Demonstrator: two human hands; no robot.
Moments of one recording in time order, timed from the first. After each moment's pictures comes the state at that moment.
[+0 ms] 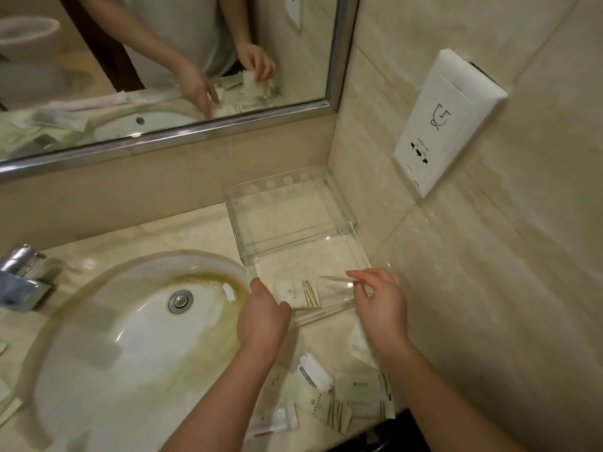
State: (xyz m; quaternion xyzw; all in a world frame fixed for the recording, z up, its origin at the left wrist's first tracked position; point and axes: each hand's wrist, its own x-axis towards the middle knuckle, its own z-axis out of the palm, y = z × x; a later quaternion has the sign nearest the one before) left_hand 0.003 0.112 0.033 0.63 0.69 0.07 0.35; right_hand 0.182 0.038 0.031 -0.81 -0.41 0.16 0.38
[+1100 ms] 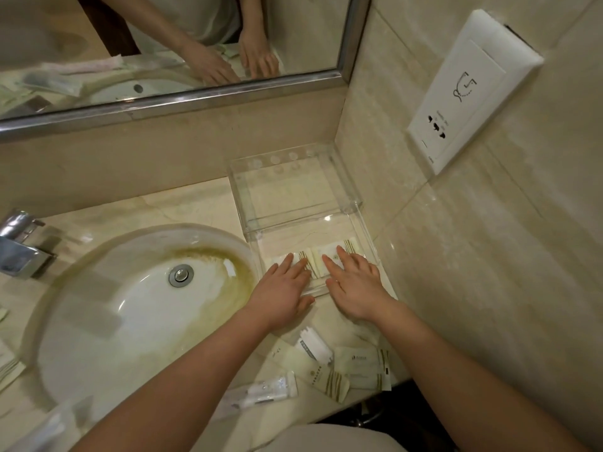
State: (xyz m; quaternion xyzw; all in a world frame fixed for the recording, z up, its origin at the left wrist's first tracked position) left_hand -0.003 0.122 -0.009 0.92 0.33 -0.09 0.19; right_hand 0.184 0.054 0.000 -0.75 -0.60 0.27 -0.06
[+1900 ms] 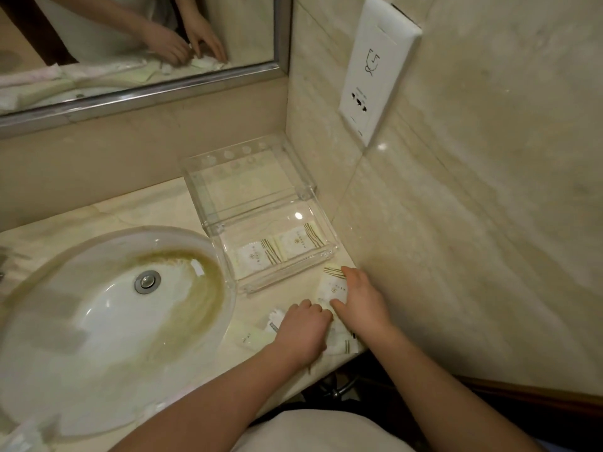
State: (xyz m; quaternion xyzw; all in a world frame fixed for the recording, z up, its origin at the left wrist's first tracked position) left_hand 0.052 0.003 0.000 0.93 0.26 -0.14 0.20; right_hand 0.194 -0.046 0.005 -0.86 -0.43 0.26 0.09
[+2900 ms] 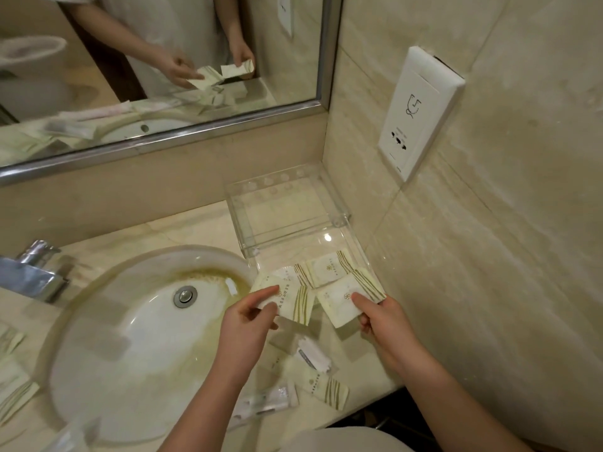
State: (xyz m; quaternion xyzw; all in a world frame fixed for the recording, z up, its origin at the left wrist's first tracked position) left_hand -0.043 0.059 0.092 0.51 0.58 0.28 0.57; right_hand 0.176 -0.017 0.048 -0.70 -0.12 0.52 0.48
